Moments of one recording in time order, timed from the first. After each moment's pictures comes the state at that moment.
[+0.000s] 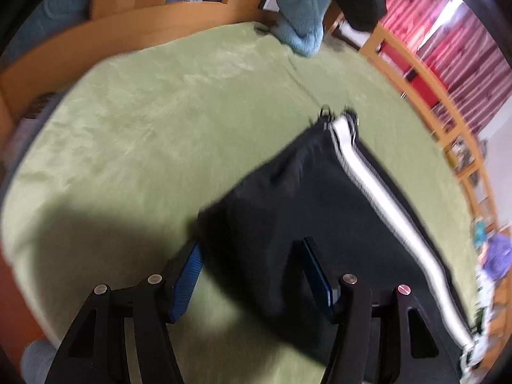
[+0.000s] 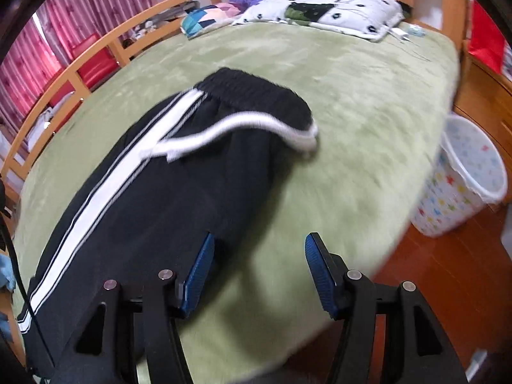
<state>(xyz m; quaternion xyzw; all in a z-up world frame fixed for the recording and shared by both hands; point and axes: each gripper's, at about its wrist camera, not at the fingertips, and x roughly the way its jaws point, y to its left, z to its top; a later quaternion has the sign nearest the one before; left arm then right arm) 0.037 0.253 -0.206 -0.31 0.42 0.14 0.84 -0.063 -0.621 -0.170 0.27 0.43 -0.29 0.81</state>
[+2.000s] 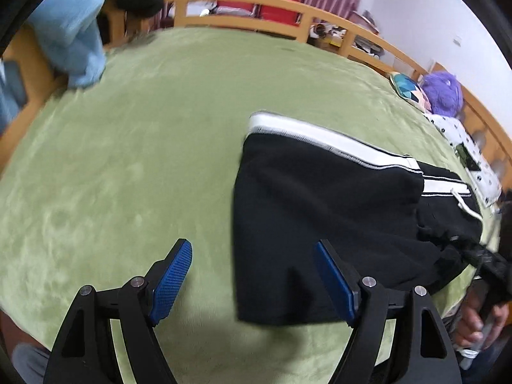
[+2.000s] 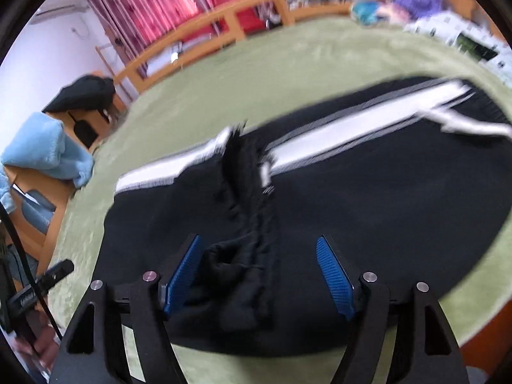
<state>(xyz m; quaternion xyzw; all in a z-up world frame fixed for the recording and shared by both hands) 0.056 -0.022 -0.127 -0.07 0.46 -0.08 0.88 0.030 -0.426 -0.187 0.20 0.46 0.03 0.87</state>
